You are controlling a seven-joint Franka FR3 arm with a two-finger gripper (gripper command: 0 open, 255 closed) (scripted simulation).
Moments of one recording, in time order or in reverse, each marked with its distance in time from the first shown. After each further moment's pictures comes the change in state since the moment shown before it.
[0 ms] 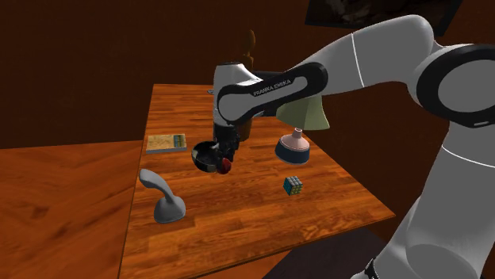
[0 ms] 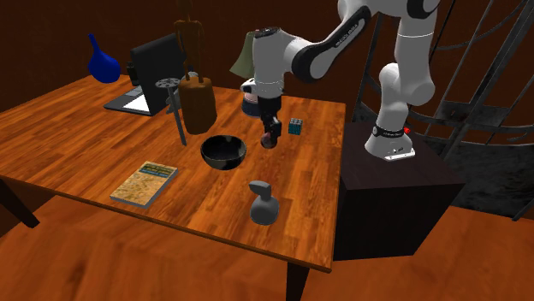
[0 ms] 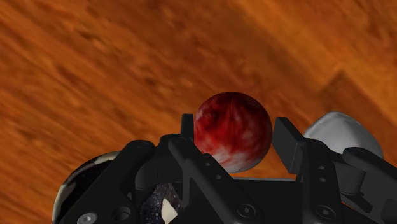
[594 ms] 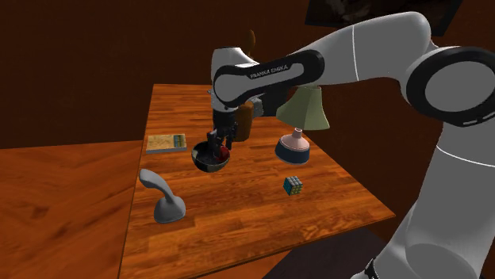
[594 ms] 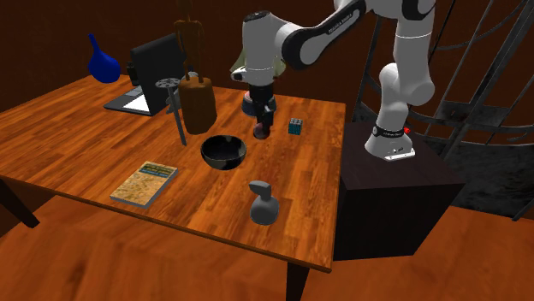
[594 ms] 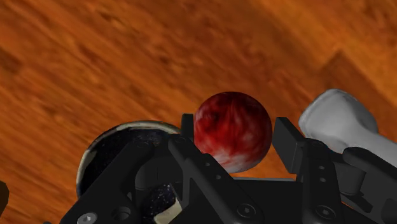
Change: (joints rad) arm -0.010 0.037 -0.009 0.148 -0.005 -0.112 -0.021
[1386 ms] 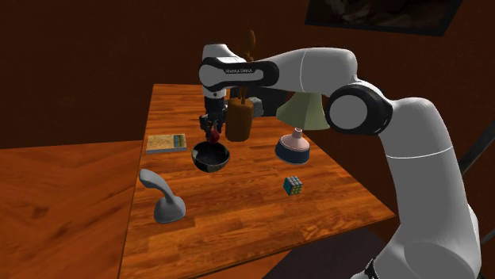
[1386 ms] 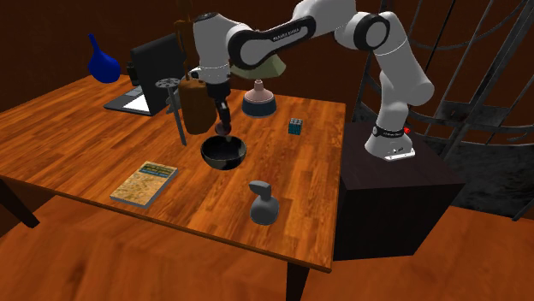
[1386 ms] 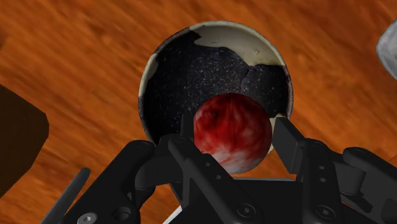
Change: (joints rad) arm -0.022 0.446 -0.053 0.656 -0.056 -0.214 -0.098
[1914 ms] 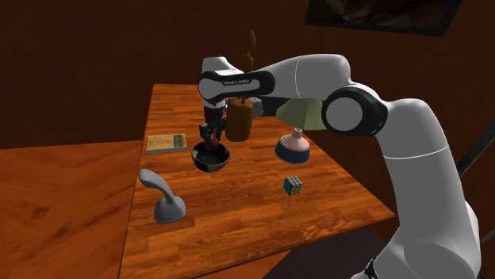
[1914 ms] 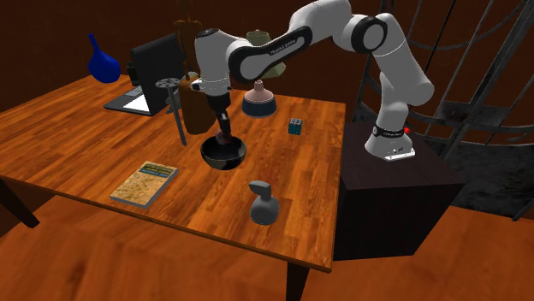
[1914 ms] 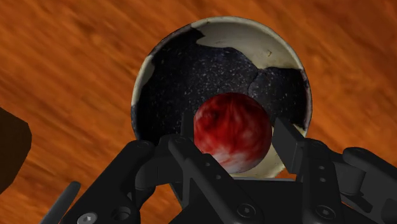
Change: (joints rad) arm -0.003 0.027 -0.003 -0.058 -0.004 0.084 0.002
